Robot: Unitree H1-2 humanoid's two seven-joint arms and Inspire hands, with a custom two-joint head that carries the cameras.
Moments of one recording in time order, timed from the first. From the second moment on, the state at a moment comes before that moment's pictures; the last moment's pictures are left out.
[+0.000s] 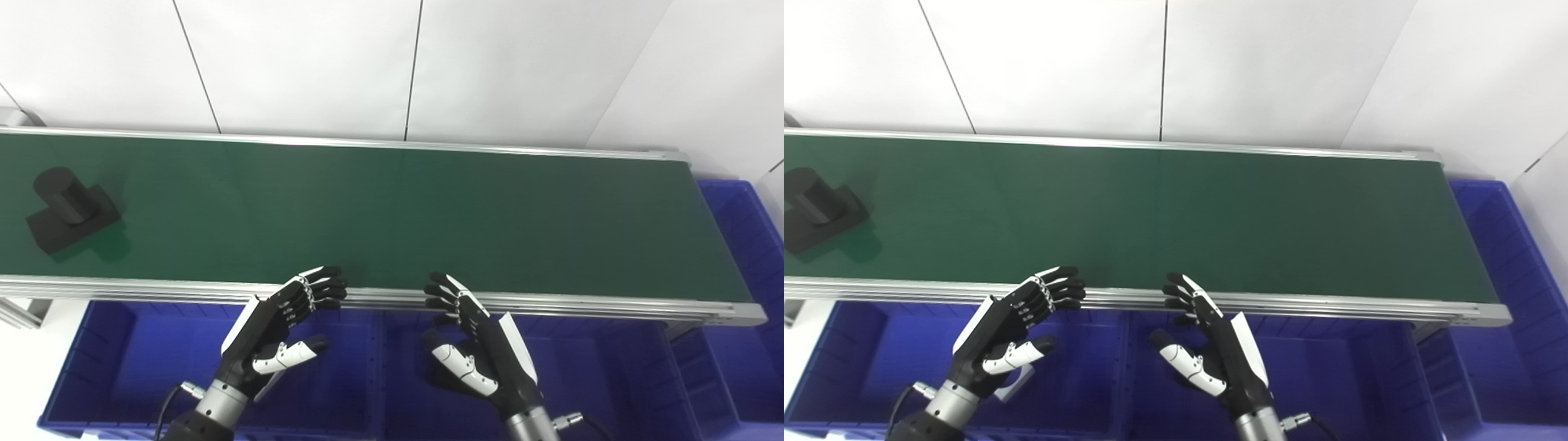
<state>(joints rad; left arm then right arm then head) 0.23 0.13 -0.18 0.05 -0.14 -0.33 -0.37 0.38 -0.07 0.27 -0.21 -0.27 -0.16 0.06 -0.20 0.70</state>
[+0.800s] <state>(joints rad) 0.23 0.10 -0.20 0.06 -0.10 -0.33 -0.35 0.37 -0.09 0.24 -0.18 -0.23 -0.17 0.06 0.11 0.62</state>
